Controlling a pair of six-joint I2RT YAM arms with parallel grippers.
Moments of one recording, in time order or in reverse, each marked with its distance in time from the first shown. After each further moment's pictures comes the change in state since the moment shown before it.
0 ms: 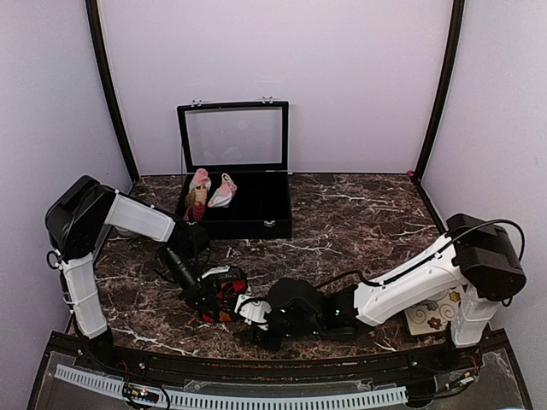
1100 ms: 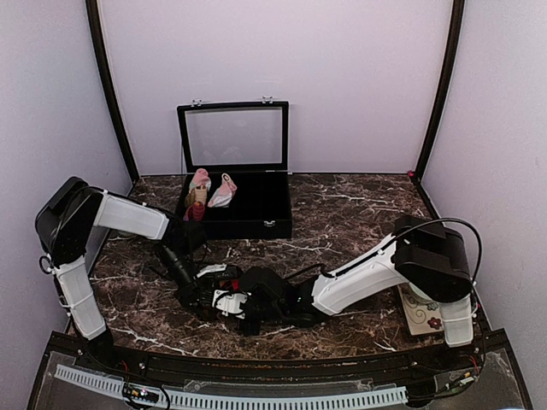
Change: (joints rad) left arm 0.006 -0.065 -0.005 -0.032 -0.047 0.016; right arm -0.095 0.306 0.281 -0.050 -0.075 -0.224
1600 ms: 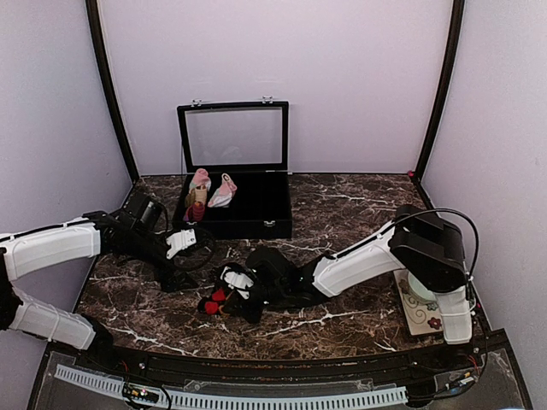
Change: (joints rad) left arm 0.057 -0.604 -0.225 0.343 -0.402 -0.189; right arm -0.101 0.016 0.040 -0.058 -0.227 0.280
